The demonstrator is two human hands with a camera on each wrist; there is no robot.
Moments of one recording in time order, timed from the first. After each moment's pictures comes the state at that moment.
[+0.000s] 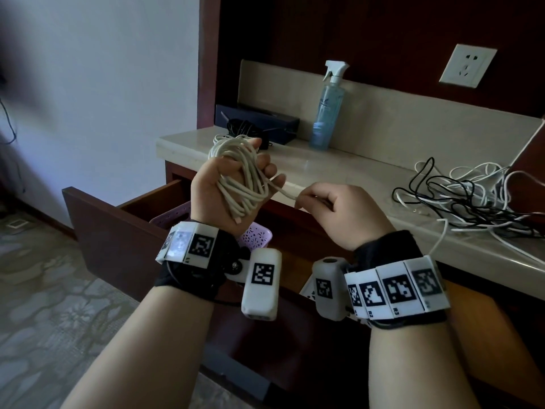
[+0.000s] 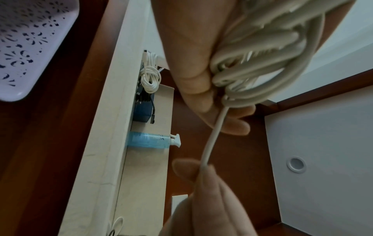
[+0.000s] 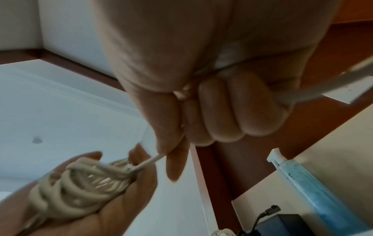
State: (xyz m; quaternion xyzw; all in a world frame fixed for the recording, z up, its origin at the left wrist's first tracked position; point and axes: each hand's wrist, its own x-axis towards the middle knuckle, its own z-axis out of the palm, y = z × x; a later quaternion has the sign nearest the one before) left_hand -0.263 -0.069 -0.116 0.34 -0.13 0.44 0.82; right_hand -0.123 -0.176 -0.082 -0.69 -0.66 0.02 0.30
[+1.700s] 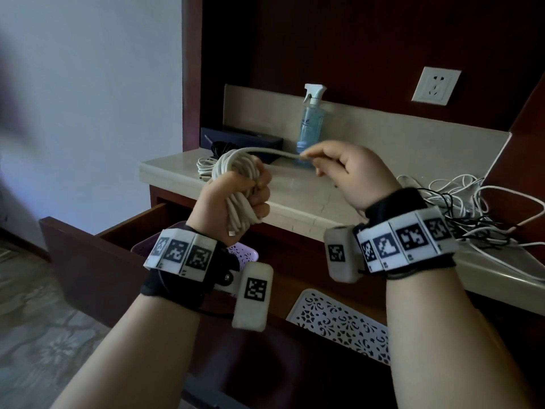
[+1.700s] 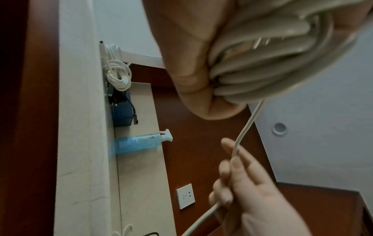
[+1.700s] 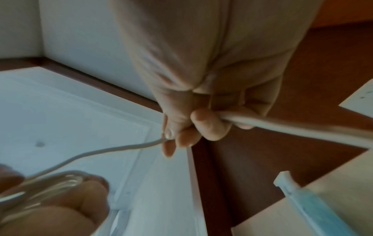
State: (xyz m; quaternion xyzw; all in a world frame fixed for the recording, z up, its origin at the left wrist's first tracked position) left_hand -0.247 -0.072 -0.088 0.47 -0.05 0.40 0.78; right_hand -0.079 -0.156 -0.026 -0.61 -0.70 -0.07 0.36
